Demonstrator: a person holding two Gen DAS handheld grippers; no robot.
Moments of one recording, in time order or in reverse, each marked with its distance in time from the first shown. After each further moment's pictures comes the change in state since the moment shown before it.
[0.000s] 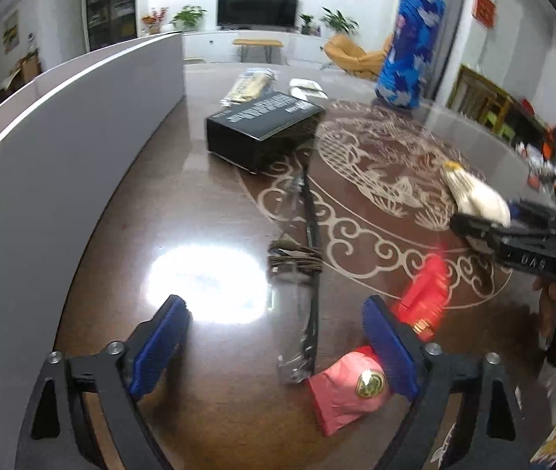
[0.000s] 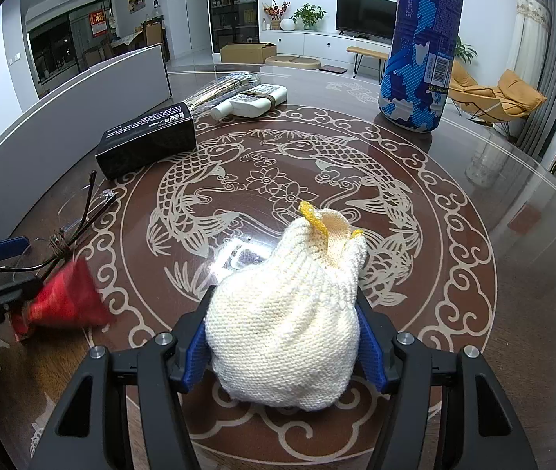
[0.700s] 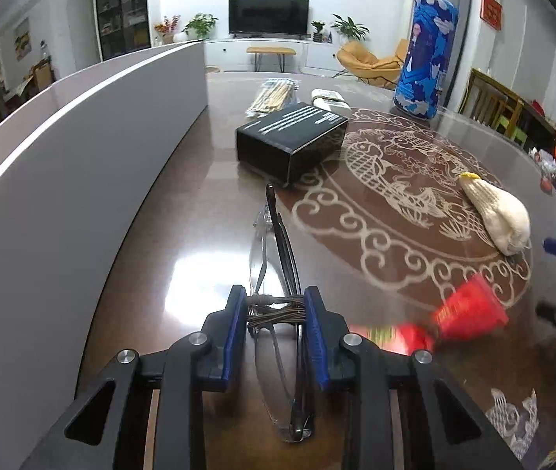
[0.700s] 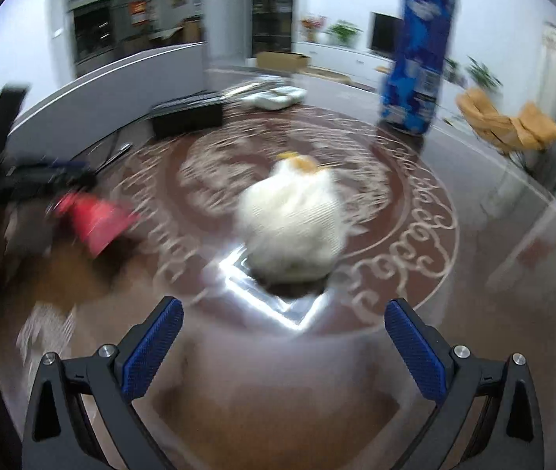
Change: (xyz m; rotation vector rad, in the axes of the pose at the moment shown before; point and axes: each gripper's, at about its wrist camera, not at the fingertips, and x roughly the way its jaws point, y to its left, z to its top) left arm -0.011 0.021 -0.004 -0.036 -0.044 0.053; right arm -0.057 0.002 -0.065 -0.192 -0.051 0.075
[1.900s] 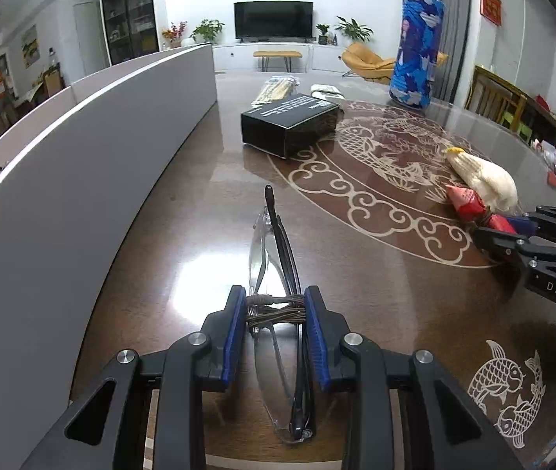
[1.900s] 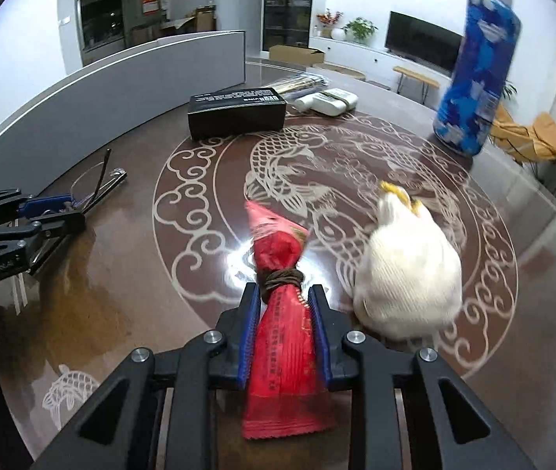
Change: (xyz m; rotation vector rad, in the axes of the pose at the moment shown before) left arm -0.024 -0.012 -0.032 0.022 -0.015 0.050; right arm 0.045 0.031 0.034 0.045 0.032 -0.021
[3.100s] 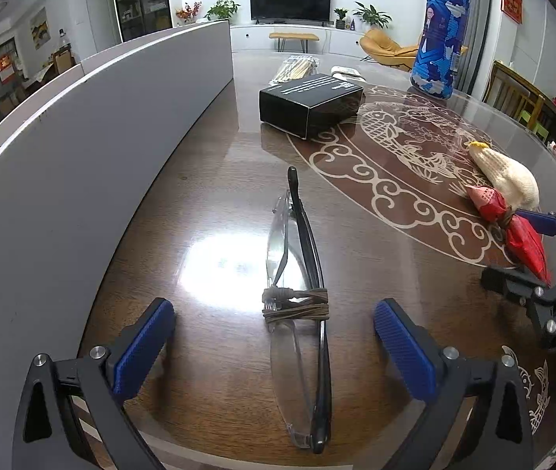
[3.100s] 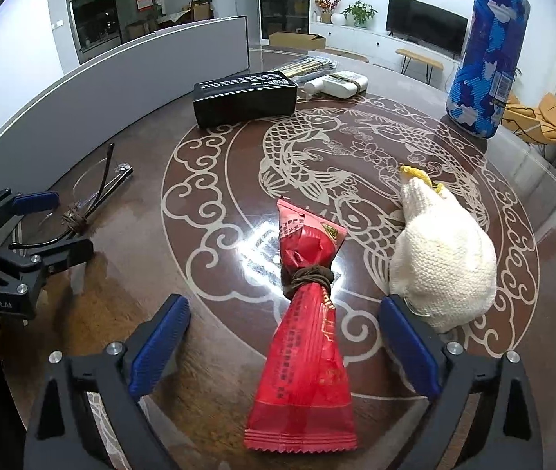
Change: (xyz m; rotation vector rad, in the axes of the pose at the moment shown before) left arm 0.013 0.006 0.002 -0.047 0.076 0.044; right arm 0.012 0.015 0.005 0.017 0.062 0.032
